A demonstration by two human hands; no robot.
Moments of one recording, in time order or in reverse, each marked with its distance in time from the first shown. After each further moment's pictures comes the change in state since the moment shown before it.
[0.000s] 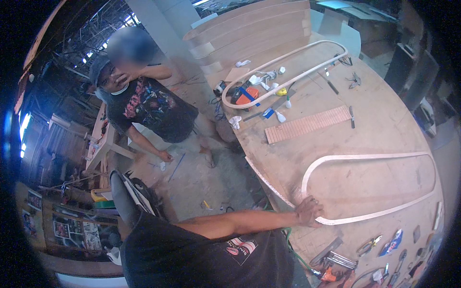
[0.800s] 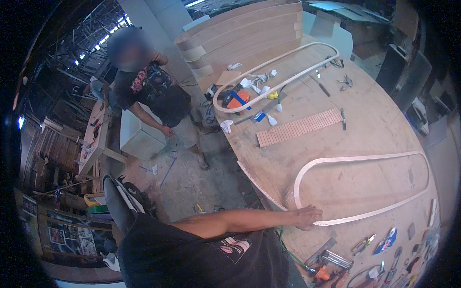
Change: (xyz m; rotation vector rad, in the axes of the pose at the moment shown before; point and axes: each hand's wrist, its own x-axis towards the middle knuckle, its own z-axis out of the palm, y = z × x) left_hand 0.013 -0.009 0.036 -0.292 -0.257 0.171; right_hand 0.002 0.004 -0.012 -0.036 0.009 0.000
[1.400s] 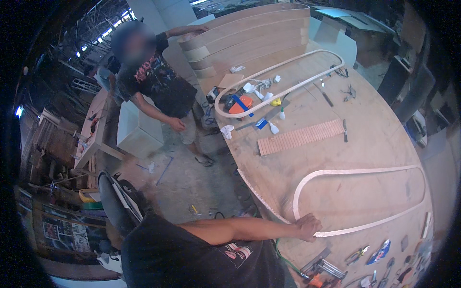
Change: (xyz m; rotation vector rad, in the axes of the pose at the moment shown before) left_hand 0.021 0.038 -0.034 0.031 -0.079 -0.272; right_hand -0.002 0.001 0.030 -0.043 -0.018 0.009
